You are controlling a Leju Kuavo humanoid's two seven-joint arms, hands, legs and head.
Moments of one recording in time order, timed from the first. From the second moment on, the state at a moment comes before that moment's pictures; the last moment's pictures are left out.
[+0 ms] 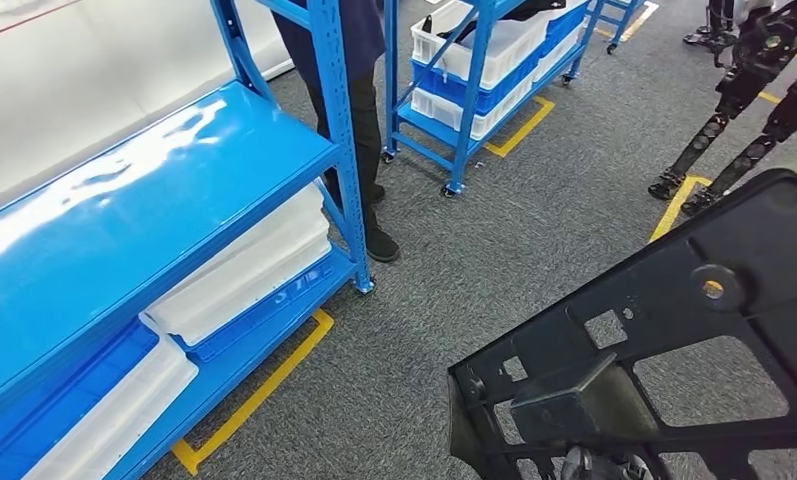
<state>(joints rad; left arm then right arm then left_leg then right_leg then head) -0.06 -0.15 1.28 -0.26 -1.35 0.09 -0.44 0.52 0.20 0.13 -2.07 -0.12 0.11 -0.66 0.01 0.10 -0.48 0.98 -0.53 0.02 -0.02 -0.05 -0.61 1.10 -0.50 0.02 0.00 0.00</state>
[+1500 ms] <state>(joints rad) -0.06 -0.14 1.26 -0.26 -1.39 0.09 -0.40 0.56 0.22 0.14 -2.09 -0.12 0.12 -0.64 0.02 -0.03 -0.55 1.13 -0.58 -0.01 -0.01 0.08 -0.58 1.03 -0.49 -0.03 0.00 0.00</state>
